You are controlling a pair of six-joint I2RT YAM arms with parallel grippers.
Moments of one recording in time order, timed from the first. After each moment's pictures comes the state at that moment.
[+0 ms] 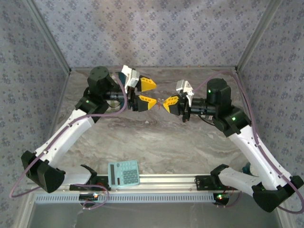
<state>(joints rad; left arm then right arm) -0.58 1.28 1.30 -0.01 1.05 -0.12 0.53 1.04 1.25 -0.47 -0.77 -0.13</state>
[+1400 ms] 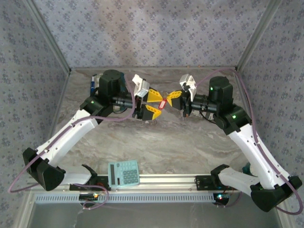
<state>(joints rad) -0.66 1.30 1.33 -0.24 1.03 0.05 0.48 1.05 1.25 -0.45 -0.69 -0.05</state>
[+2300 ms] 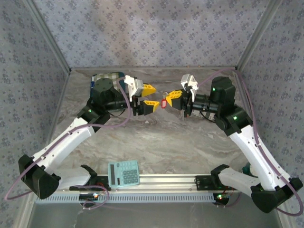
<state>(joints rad) -0.66 1.20 1.15 0.03 0.74 -0.01 0.48 1.04 1.24 -0.39 -0.75 -0.04</state>
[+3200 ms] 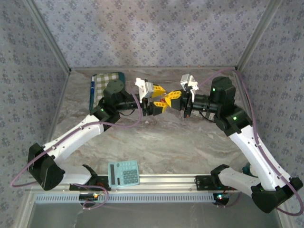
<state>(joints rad) -0.73 1.31 1.13 0.20 0.72 0.01 0.49 1.04 1.24 -0.36 -0.78 -0.01</state>
